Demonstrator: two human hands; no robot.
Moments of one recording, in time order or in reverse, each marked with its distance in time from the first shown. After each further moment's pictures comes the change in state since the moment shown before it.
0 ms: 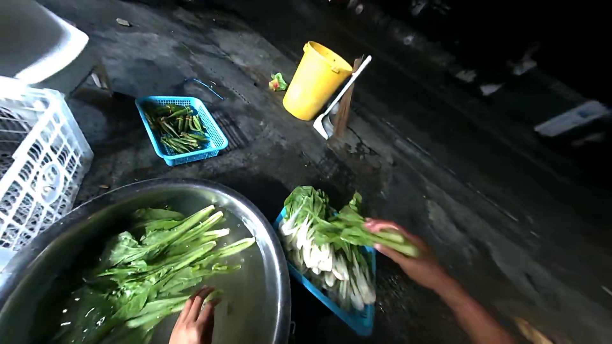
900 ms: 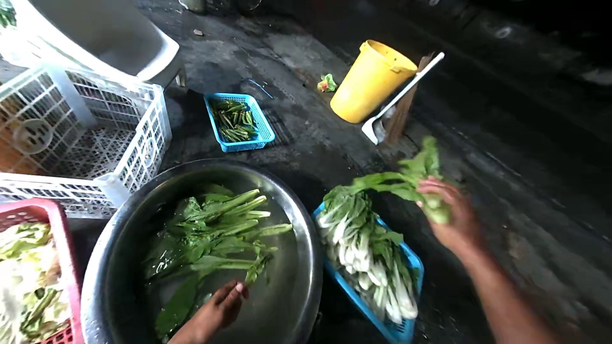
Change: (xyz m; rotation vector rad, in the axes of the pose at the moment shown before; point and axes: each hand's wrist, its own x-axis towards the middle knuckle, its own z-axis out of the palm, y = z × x) left_hand -0.024 0.033 -0.079 -1.014 -0.447 -0.637; right_hand 0.066 -0.003 0.006 -0.378 0.201 -0.225
